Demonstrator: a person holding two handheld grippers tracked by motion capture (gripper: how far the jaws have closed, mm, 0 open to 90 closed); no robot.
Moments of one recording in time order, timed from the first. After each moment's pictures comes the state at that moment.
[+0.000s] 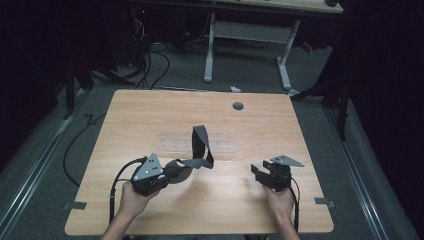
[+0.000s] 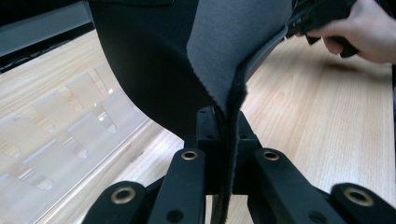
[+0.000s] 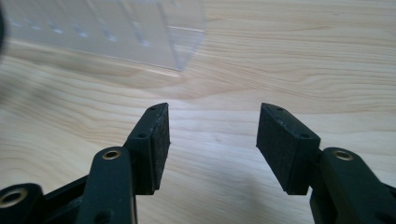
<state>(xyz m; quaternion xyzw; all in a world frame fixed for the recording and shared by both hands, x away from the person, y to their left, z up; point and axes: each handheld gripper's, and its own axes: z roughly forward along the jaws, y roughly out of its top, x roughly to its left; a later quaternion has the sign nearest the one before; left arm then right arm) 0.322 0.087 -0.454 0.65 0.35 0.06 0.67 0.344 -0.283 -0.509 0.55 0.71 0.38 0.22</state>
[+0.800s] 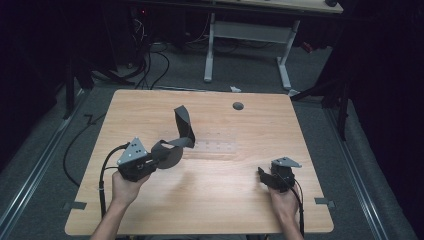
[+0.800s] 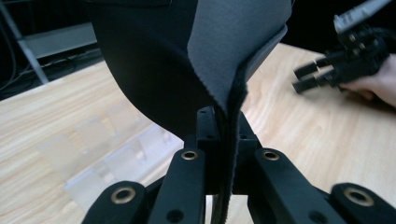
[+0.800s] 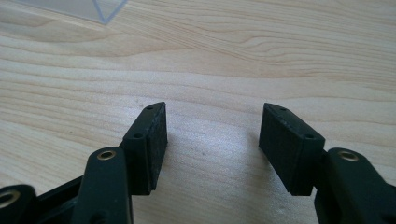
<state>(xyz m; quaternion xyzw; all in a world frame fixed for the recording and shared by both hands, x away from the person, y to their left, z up) 0.357 0.117 -0.430 0.58 0.40 0.09 0.70 0.351 -0.298 -0.531 0.57 0.72 0.31 0.26</state>
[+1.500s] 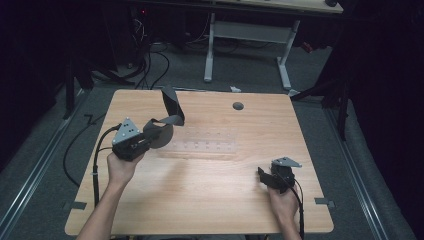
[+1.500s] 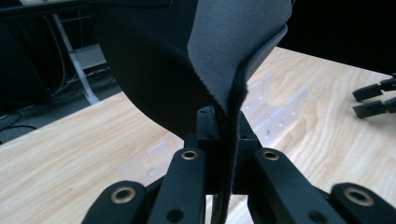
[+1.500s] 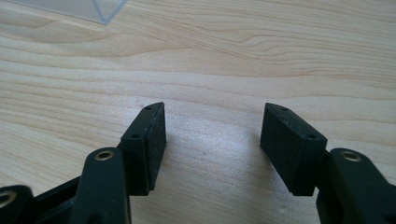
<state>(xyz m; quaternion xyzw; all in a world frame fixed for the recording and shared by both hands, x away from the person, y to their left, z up) 0.405 0.131 -0.417 0.56 0.41 0.15 0.70 0.351 -0.298 -0.531 0.57 0.72 0.31 0.25</state>
